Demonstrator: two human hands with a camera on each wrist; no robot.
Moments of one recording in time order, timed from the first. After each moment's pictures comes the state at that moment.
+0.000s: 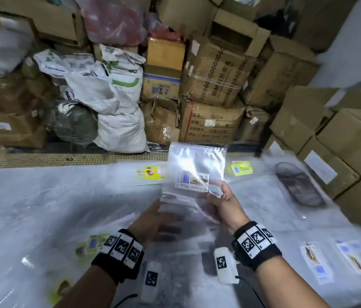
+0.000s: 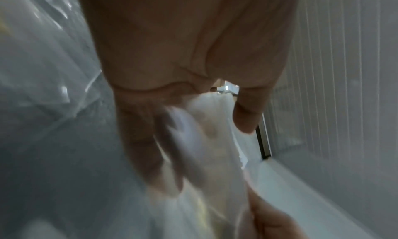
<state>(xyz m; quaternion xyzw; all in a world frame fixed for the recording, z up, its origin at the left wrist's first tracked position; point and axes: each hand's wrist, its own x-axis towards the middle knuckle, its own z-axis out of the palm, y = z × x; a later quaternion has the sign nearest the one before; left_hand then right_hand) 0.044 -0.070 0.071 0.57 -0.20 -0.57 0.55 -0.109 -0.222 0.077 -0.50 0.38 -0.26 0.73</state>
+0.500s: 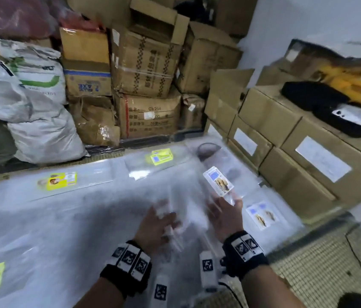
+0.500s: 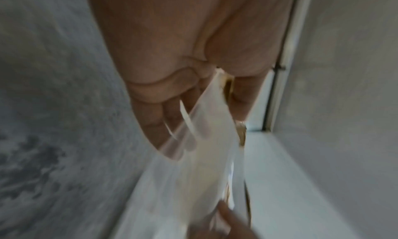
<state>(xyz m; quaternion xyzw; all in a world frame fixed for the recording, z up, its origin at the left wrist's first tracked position) -0.167 -0.190 0.051 0.51 -0.16 -0.61 0.58 -0.334 -0.281 0.059 -0.26 0.47 -0.52 0.67</state>
